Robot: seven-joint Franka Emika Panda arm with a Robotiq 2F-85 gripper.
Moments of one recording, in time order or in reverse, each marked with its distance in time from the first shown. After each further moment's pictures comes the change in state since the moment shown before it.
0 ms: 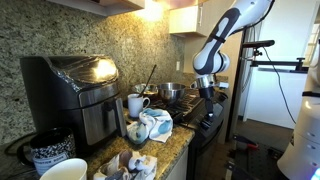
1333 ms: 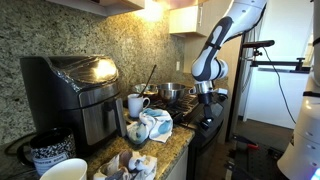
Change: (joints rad) arm -0.068 0.088 0.076 0.009 0.053 0.089 -0.083
